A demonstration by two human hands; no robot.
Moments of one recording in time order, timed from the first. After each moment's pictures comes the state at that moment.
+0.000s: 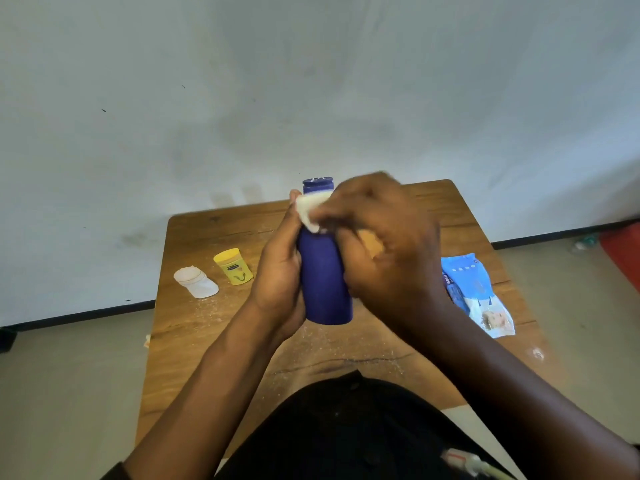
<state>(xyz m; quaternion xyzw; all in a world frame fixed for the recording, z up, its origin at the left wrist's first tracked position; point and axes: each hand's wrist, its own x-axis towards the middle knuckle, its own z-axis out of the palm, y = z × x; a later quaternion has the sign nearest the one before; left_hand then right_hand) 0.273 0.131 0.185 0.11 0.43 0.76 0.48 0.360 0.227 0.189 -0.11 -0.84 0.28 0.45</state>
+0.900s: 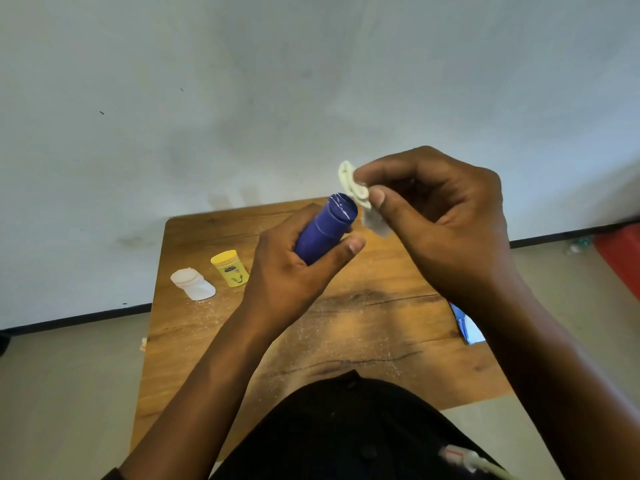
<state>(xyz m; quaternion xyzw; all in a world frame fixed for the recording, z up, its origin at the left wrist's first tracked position) 0.265 0.128 0.168 0.41 0.72 0.54 0.14 0.391 0.259 0.222 -0.14 -0.79 0.46 0.38</state>
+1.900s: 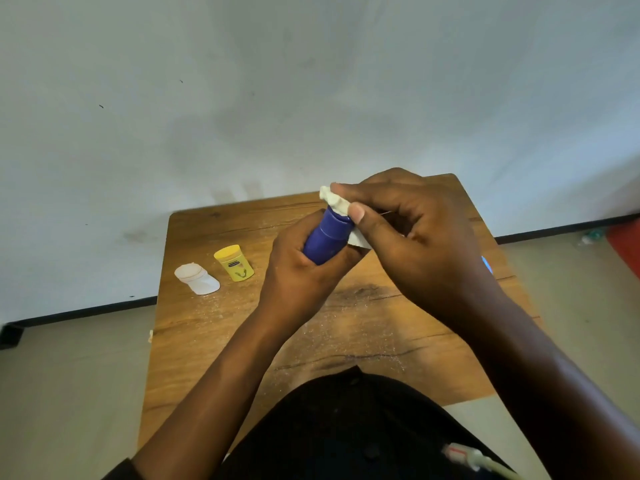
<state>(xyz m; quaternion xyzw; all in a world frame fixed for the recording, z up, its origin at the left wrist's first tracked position) 0.271 0.139 0.153 0.36 0.72 0.57 0.17 0.383 0.249 0.207 -0.18 -0.84 0.43 0.27</state>
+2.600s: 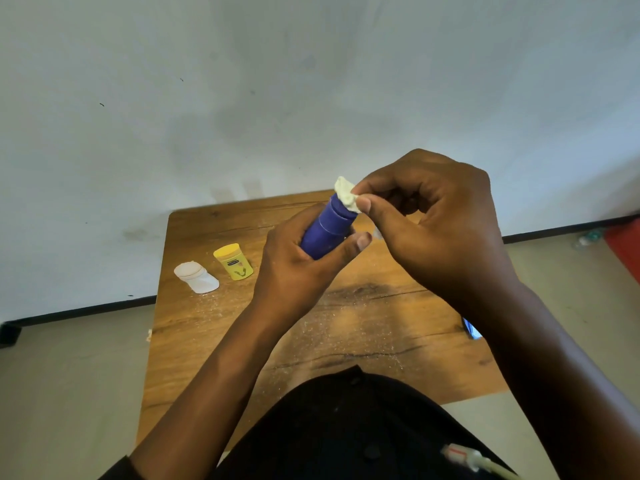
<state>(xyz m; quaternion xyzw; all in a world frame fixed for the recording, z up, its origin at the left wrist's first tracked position) 0.270 0.136 0.164 0.37 0.73 0.56 0.14 0.385 0.259 0.215 -0.19 -0.86 0.35 0.32</state>
